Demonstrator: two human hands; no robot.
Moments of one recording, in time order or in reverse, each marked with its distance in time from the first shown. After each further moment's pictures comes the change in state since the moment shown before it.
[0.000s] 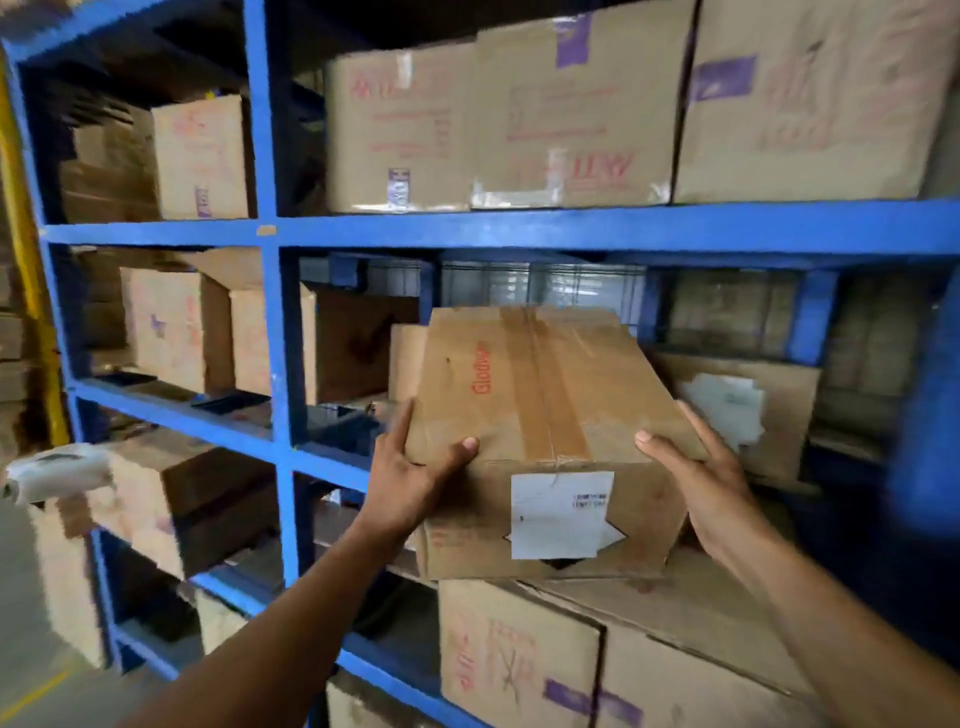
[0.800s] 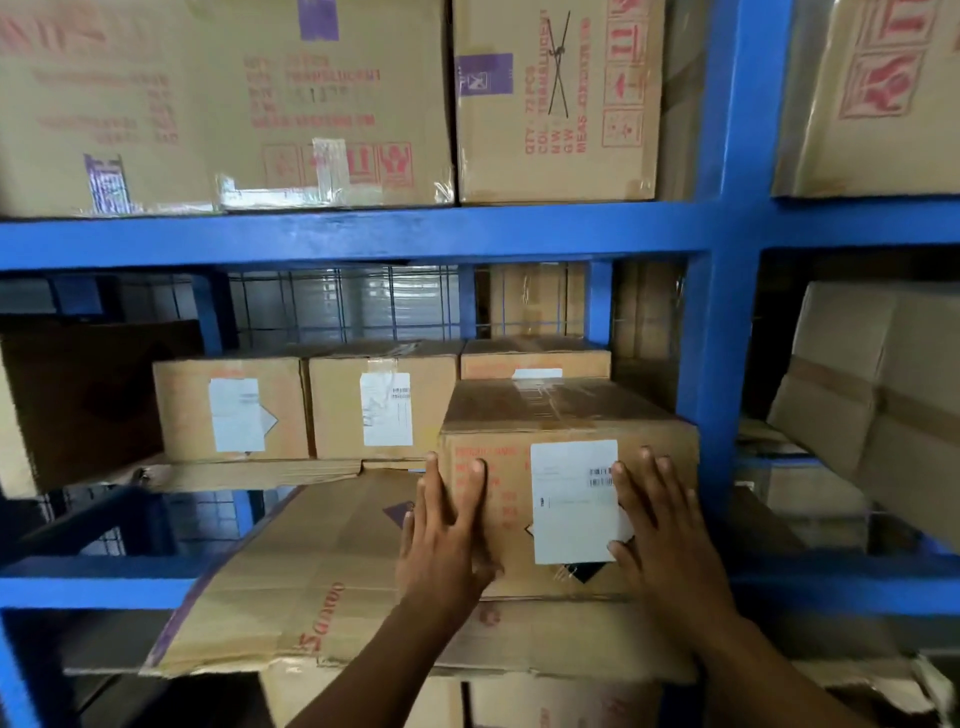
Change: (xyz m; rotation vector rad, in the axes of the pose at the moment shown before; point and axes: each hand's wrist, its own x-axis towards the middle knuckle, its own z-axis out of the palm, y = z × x) left_hand 0.022 -0.076 0.226 0.876 -0.357 0.467; right_hand 0.007 0.089 -0.168 -1.556 0.224 -0.333
